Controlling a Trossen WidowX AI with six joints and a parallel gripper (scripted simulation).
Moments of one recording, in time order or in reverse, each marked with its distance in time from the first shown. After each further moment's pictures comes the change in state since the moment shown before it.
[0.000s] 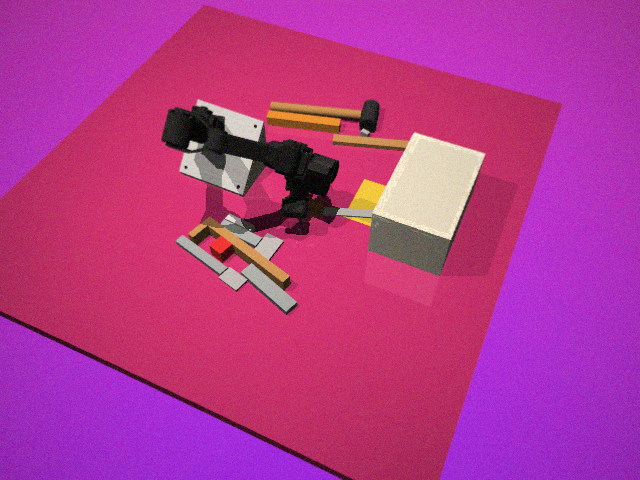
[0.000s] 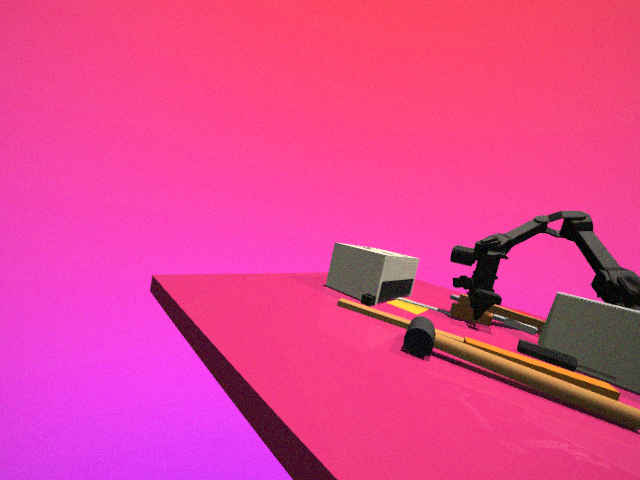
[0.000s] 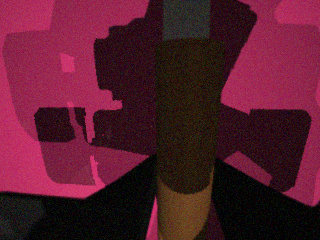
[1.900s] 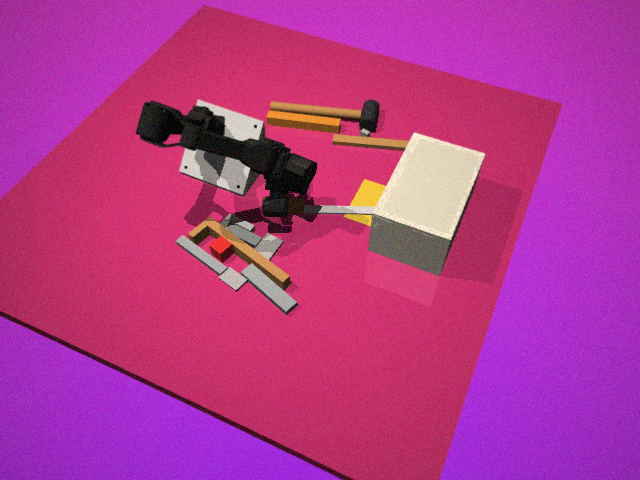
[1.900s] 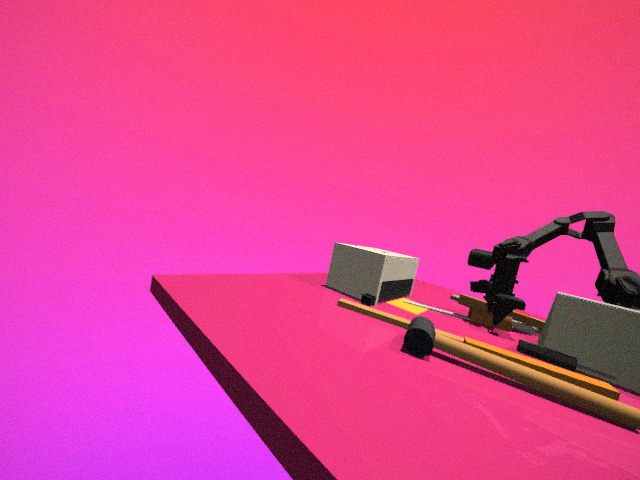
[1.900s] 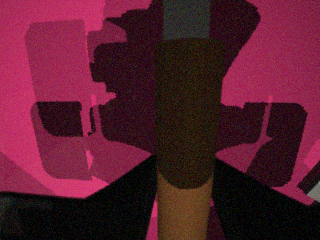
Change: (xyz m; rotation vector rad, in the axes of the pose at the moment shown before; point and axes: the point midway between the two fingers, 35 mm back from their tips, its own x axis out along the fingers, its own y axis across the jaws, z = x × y) arm -0.001 -0.002 -0.052 -0.058 0.006 0.001
